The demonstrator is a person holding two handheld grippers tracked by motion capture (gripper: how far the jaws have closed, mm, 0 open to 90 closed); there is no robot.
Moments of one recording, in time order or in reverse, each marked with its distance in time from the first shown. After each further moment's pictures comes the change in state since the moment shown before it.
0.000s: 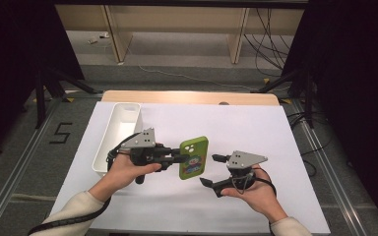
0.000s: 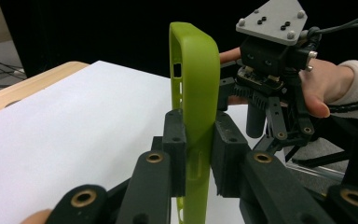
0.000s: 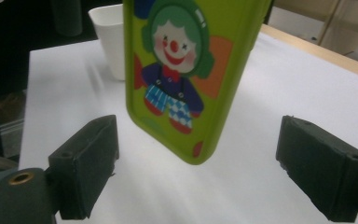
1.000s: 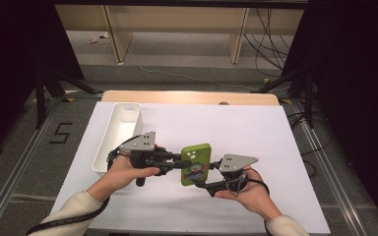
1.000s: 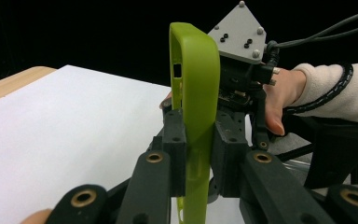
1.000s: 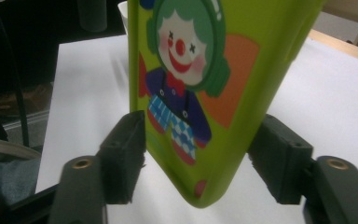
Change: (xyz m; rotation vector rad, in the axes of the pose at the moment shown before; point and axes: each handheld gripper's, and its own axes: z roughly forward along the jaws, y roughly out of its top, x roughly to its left) left arm -0.004 -0.004 0.002 0.004 -0.108 0.003; right arm 0.005 -0.003 0.017 0.003 0.096 -0.031
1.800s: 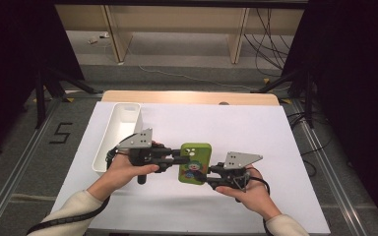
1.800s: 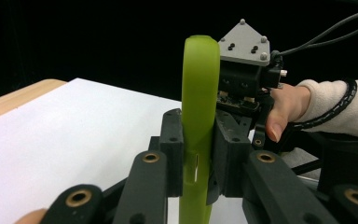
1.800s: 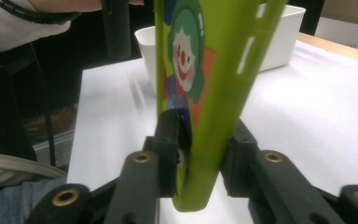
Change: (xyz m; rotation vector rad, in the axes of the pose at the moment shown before) left arm 0.005 0.001 -0.002 -0.080 0.033 0.005; right arm -0.004 0.001 -0.004 -0.080 0.075 0.067
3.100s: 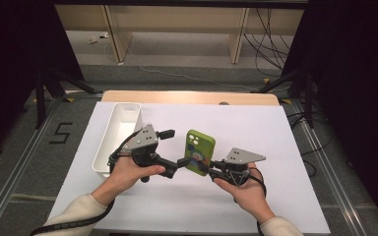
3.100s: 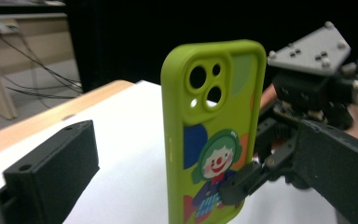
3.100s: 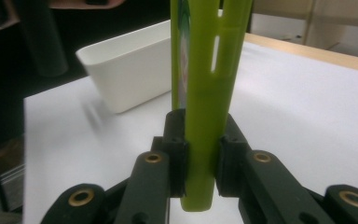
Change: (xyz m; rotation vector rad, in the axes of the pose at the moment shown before) left arm -0.019 0.017 0.011 -0.005 0.326 -0.028; right arm 0.005 0.008 -0.002 -0.022 -0.240 0.111
